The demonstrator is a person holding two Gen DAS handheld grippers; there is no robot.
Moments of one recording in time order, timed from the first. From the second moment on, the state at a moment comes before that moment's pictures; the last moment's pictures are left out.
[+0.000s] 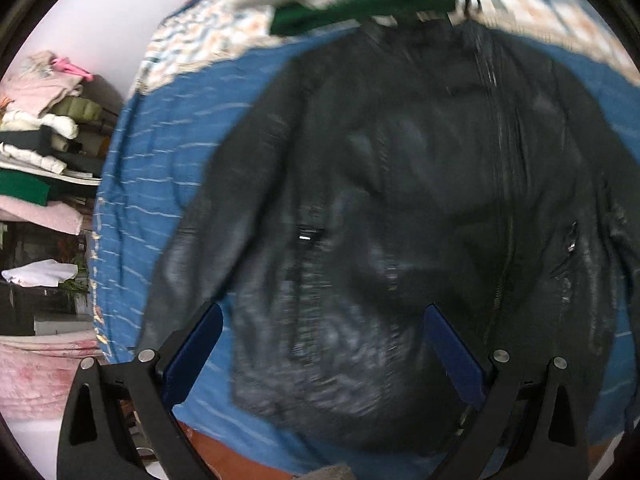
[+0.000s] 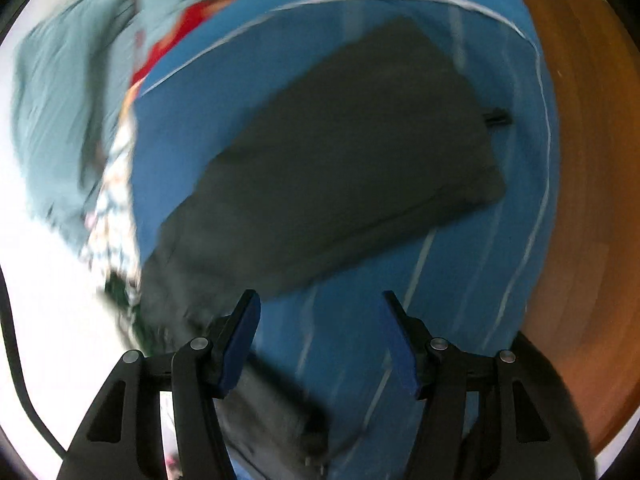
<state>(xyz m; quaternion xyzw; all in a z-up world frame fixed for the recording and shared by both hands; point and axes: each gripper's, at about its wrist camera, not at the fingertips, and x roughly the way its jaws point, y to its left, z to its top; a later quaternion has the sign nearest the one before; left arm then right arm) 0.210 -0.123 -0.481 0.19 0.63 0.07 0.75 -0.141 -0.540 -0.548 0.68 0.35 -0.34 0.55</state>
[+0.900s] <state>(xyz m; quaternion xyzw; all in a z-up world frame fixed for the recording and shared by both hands) 0.230 -0.195 -0.558 0.15 0.63 0.02 0.76 -0.142 -0.613 -0.580 0.66 0.19 -0.37 0.62</state>
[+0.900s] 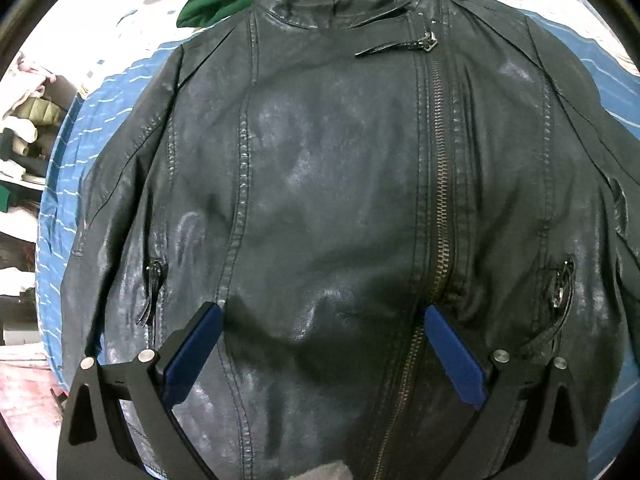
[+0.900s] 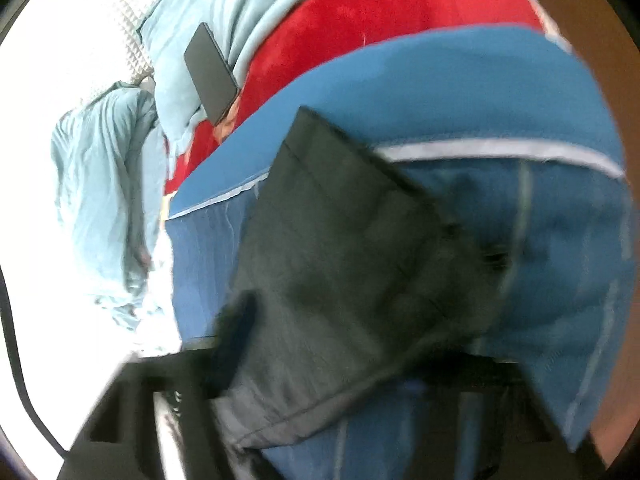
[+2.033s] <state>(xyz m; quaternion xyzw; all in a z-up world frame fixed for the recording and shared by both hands) 0.189 0.127 -0.514 -0.08 0.61 0.23 0.75 0.325 -0.098 -0.458 0.10 0.49 0.02 0.86</state>
